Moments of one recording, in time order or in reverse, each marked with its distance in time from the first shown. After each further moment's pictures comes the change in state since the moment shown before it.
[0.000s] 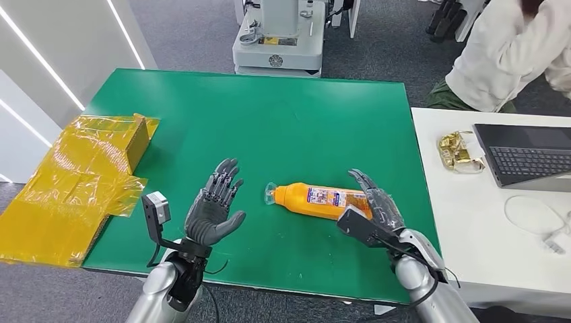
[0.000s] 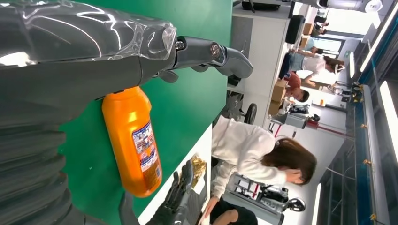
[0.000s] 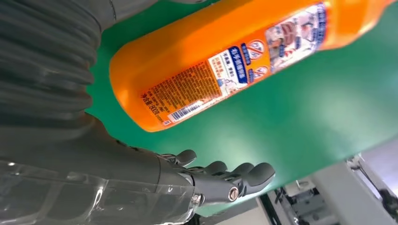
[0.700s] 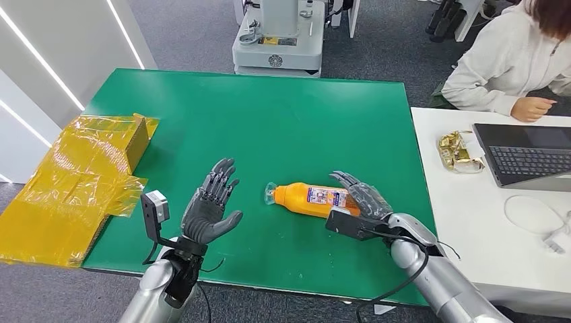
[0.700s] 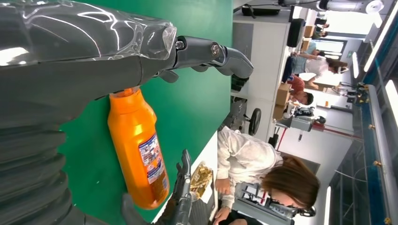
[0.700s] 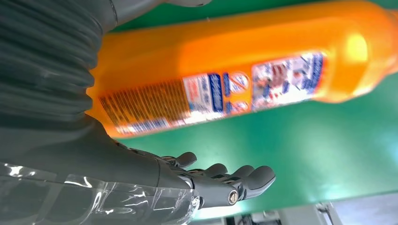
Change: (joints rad) left arm -0.022 0.036 0.000 0.031 -0.017 0.005 -0.020; right arm -0.216 -0.034 0.264 0.237 -0.062 0.027 -0.085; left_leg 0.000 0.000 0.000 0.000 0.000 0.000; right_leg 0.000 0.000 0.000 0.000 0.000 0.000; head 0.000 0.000
